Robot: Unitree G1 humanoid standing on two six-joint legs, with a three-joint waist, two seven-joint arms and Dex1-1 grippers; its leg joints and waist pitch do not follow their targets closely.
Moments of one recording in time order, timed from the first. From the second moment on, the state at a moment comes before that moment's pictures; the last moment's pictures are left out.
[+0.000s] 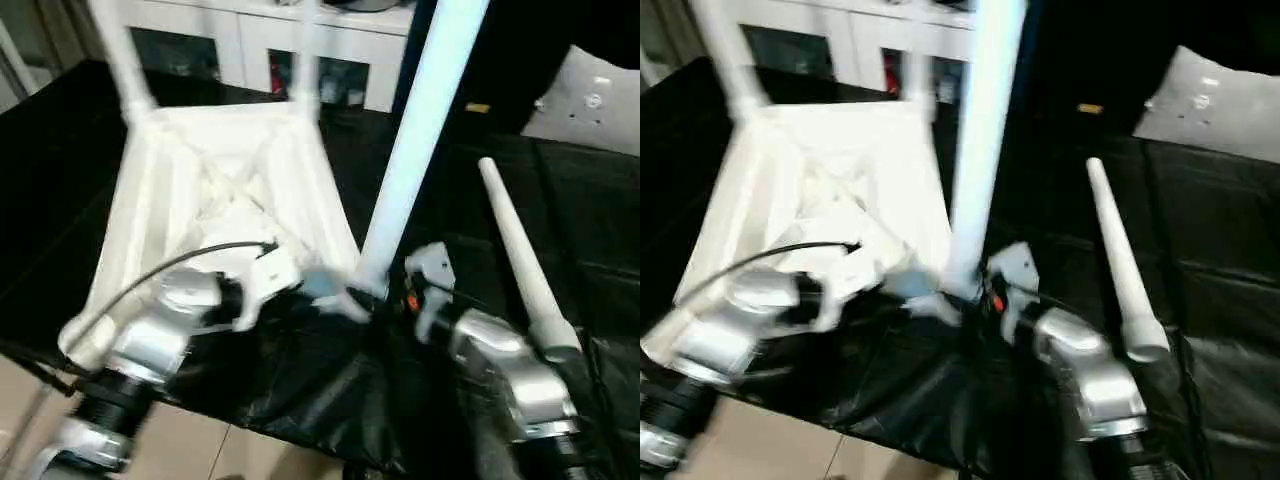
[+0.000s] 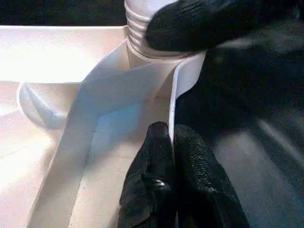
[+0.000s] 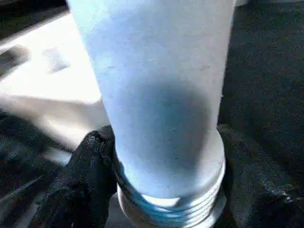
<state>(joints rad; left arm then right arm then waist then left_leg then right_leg) -0.42 0.27 -0.29 0.17 0.08 0.38 -0.86 -0.22 -0.09 0.07 0.09 0.11 0.33 0.45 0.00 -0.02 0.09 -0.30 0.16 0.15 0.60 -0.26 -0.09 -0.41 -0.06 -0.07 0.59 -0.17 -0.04</state>
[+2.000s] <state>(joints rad) -0.50 0.58 -0.39 0.31 0.00 -0.02 -1.39 -0.47 -0.44 0.28 0.34 0.22 0.15 1.35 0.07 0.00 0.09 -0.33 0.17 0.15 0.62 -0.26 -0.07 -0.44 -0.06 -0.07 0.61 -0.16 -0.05</state>
